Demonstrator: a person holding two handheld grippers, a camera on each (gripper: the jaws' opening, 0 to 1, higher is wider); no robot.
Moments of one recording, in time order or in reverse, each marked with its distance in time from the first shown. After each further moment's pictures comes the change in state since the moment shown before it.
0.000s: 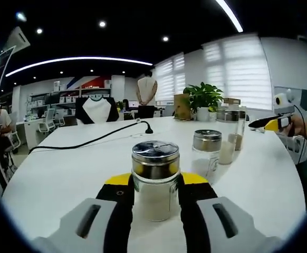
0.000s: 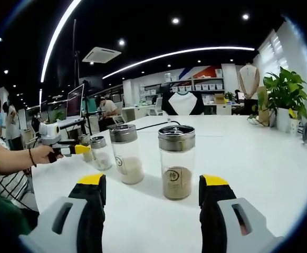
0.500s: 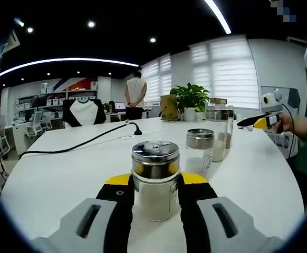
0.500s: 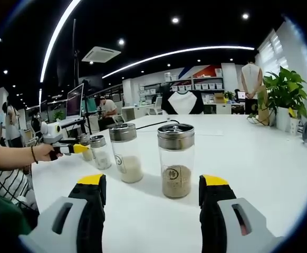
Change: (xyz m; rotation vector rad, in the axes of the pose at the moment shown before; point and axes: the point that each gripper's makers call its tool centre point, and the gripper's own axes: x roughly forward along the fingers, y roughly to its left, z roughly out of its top) left arm 0.001 -0.004 0.001 0.021 -0.011 -0.115; right arm -0.001 -0.002 -0.002 0.004 0.007 -0.003
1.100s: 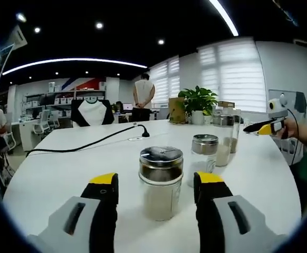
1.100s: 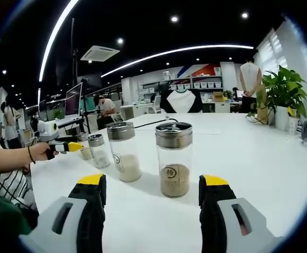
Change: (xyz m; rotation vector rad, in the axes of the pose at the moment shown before) left arm -0.013 0.000 0.011 -0.031 -0.009 0.084; right arm 0.000 -0.004 -0.002 0.002 0.012 -0.013
